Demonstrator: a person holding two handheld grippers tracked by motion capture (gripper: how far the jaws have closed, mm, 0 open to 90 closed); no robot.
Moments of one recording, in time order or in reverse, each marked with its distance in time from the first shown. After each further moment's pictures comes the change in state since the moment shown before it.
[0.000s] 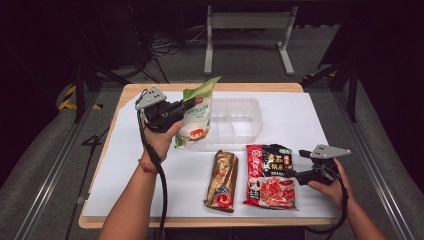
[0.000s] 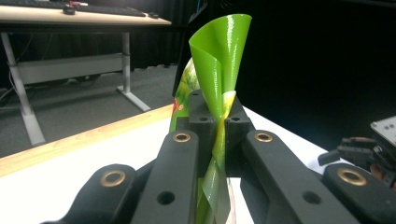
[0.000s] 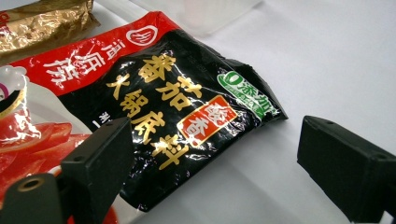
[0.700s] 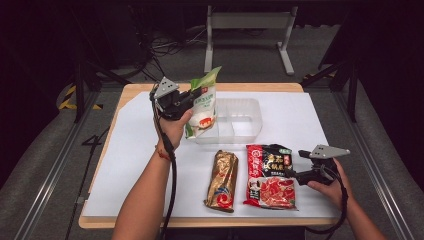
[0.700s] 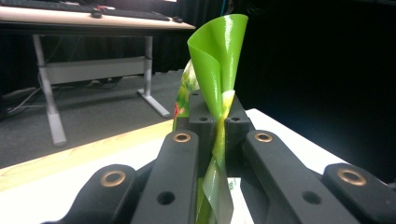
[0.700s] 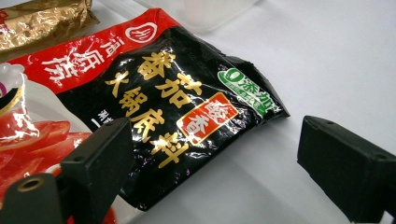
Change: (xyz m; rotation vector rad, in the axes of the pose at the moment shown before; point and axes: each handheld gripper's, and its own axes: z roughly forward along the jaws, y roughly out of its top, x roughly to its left) left arm 0.015 -0.001 0.049 -0.028 0.112 -0.014; right arm -0.001 -0.001 0.001 0.002 0.004 0.004
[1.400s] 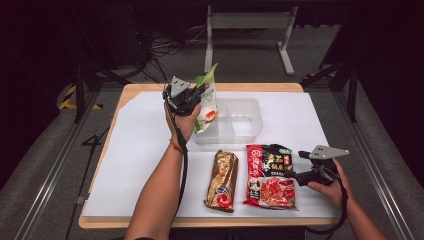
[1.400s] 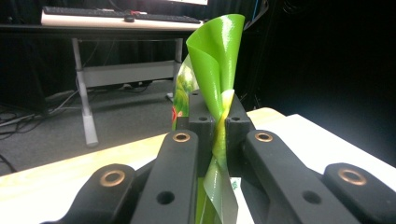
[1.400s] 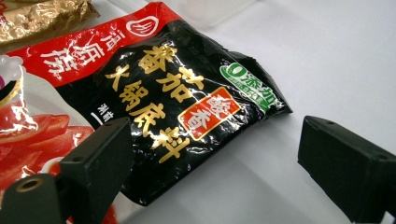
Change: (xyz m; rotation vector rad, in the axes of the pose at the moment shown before) left arm 0.011 -0.025 0.047 -0.031 0.103 0.005; right arm 0.000 -0.002 0.001 0.012 0.003 -0.013
